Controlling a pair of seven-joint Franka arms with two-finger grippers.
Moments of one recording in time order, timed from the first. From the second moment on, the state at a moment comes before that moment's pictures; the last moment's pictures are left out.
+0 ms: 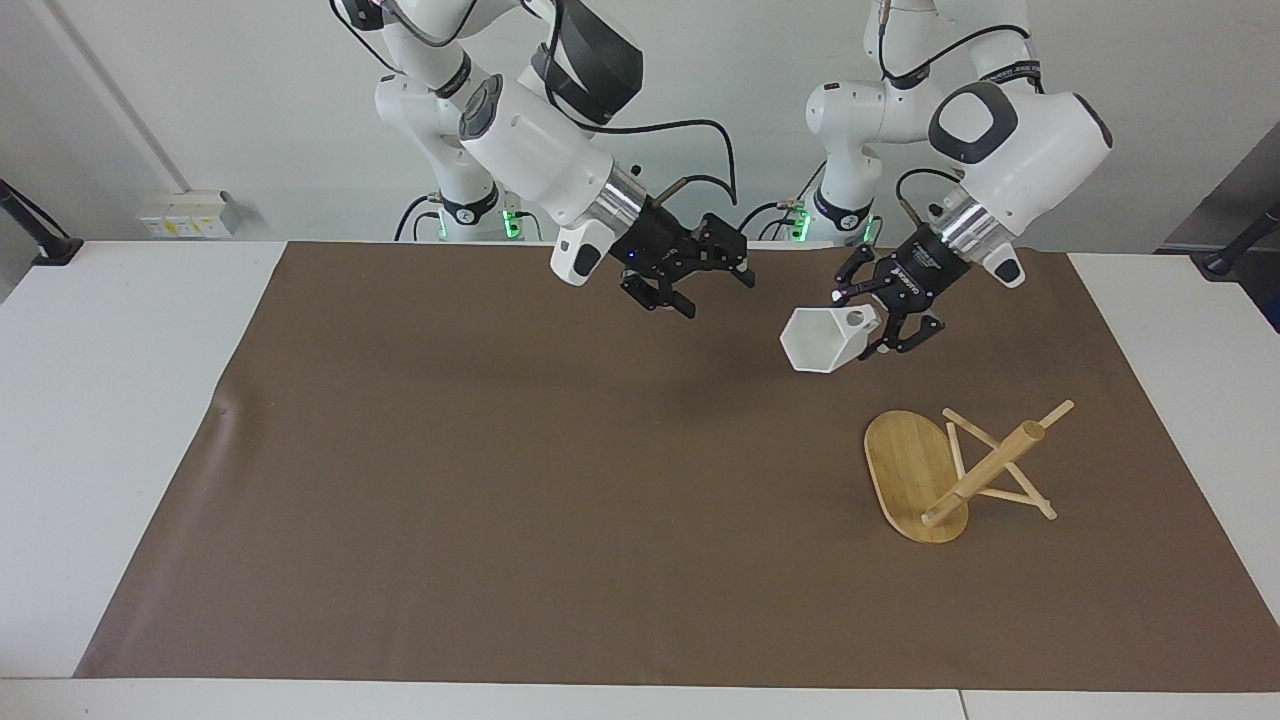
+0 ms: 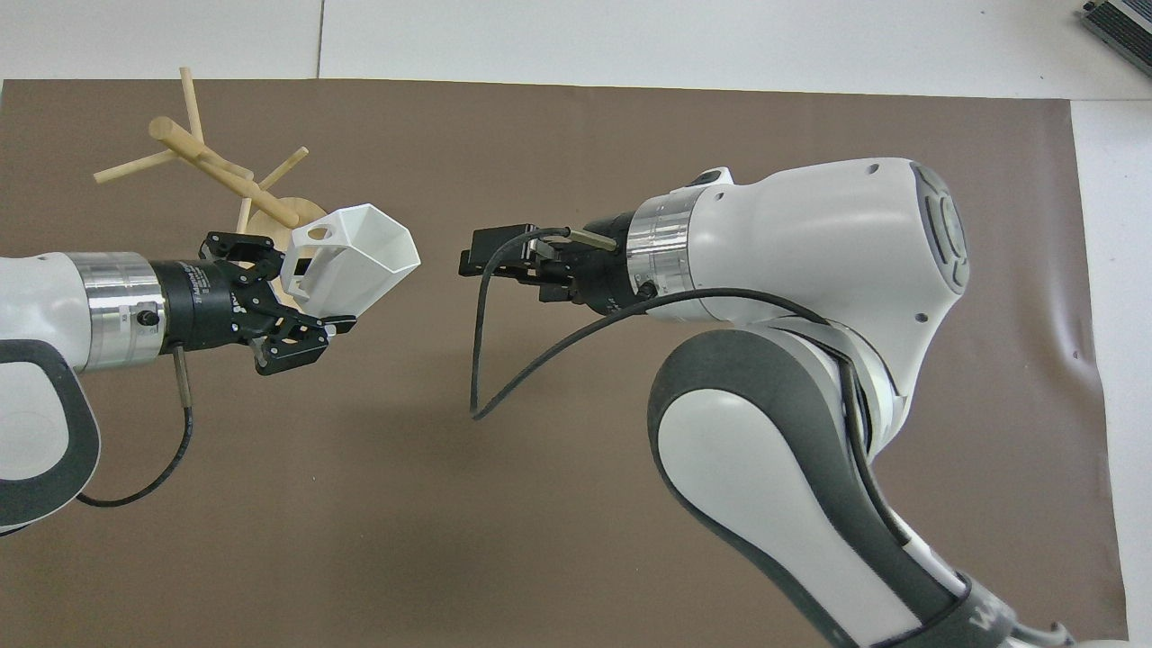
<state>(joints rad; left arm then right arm) -0.10 -0.15 -0.07 -2.12 -0.72 2.21 -1.95 -0.06 0.22 0.62 -1.65 0.65 2.26 0.35</state>
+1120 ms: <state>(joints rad) -0.10 -0.05 -0.08 -2.14 -0.72 2.52 -2.12 -0.07 0.08 0.14 -1.59 0.58 1.94 0.04</state>
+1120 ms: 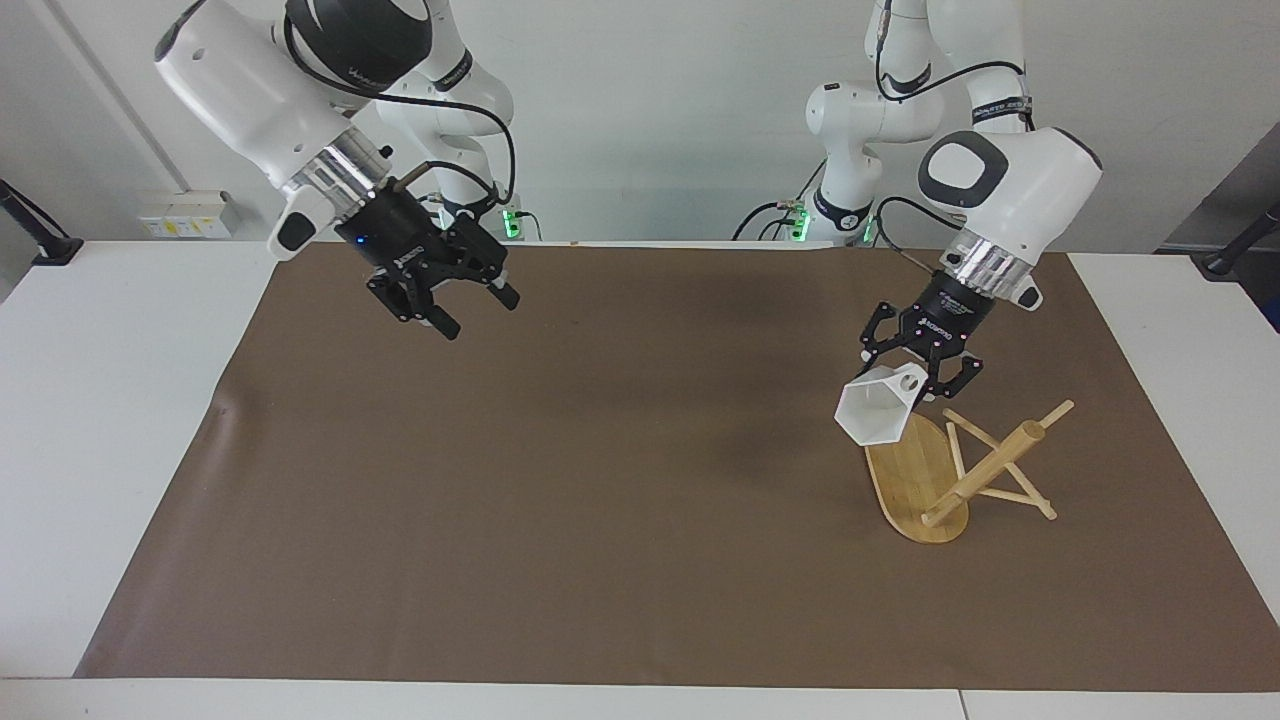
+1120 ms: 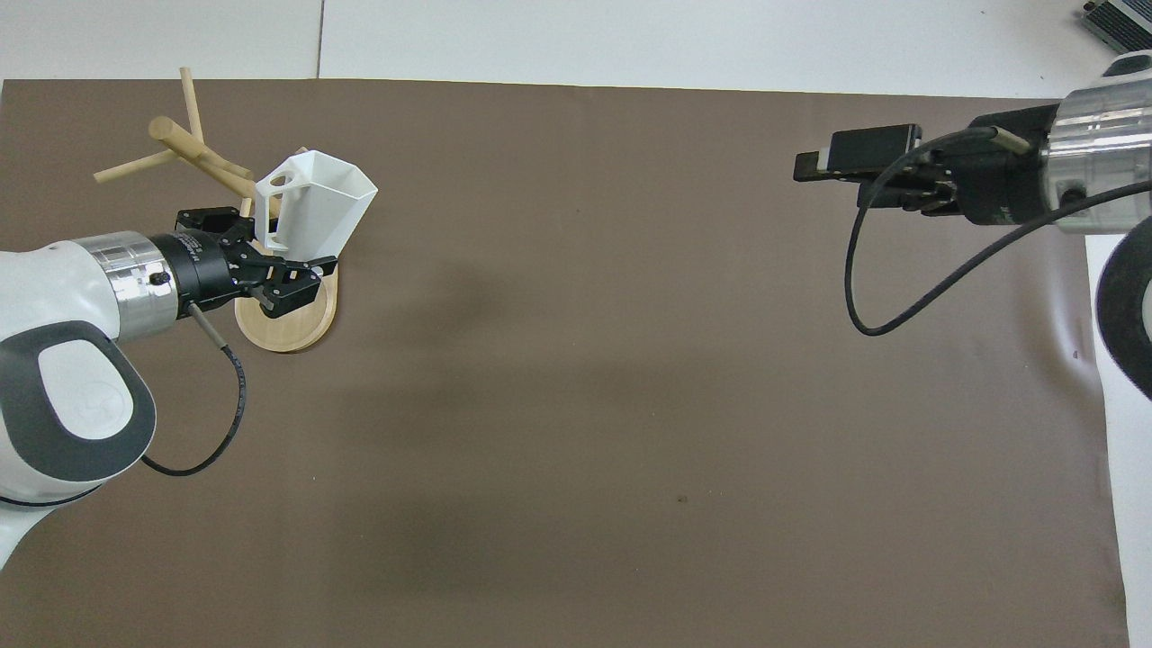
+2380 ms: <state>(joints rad) -0.10 0.03 -0.08 -2.11 -0.72 2.68 -2.22 -0.07 0.05 -0.11 -1.60 0.04 1.77 -0.11</state>
